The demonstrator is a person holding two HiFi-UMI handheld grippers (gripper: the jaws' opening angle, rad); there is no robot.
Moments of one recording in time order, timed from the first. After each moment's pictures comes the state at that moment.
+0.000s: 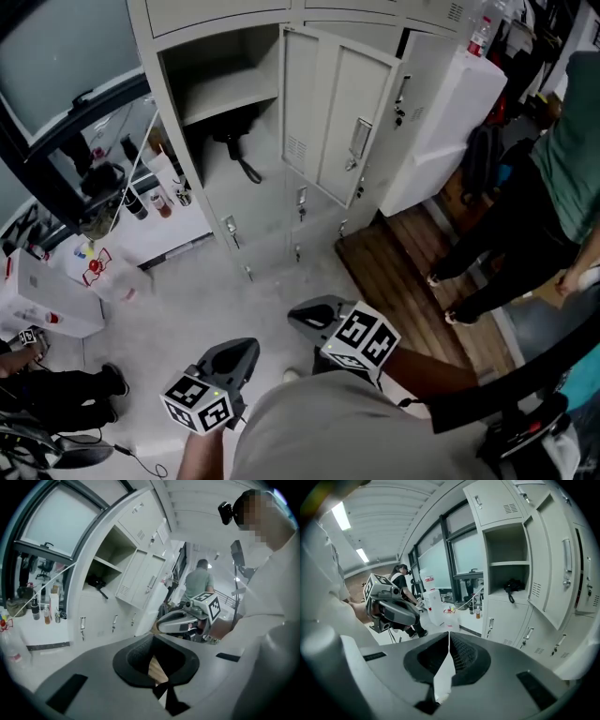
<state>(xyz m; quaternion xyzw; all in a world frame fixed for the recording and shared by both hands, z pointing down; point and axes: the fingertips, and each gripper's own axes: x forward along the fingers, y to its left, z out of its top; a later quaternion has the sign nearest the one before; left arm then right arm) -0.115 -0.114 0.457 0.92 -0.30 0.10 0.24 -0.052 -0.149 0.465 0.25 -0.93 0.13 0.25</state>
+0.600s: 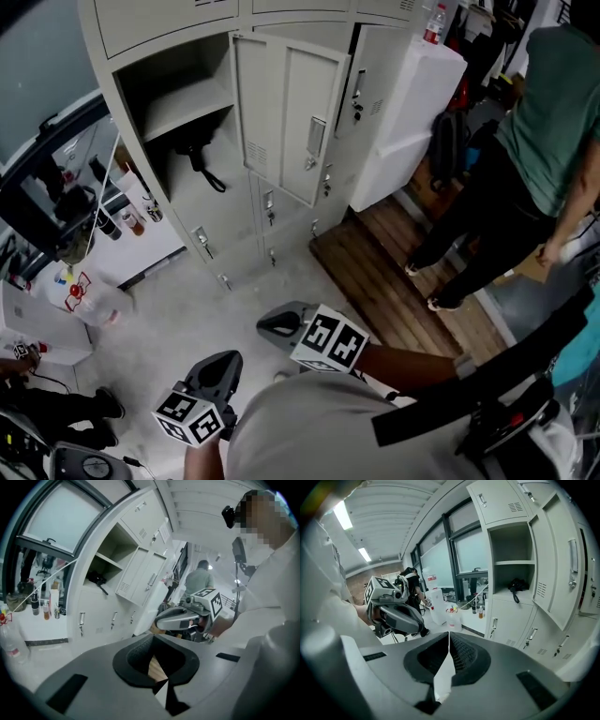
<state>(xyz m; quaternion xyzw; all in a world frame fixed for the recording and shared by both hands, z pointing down) -0.112 -0.103 0.470 0.92 -0.30 0.10 0.26 -0.066 -0.139 0.467 0.23 -0.93 0.13 0.26</state>
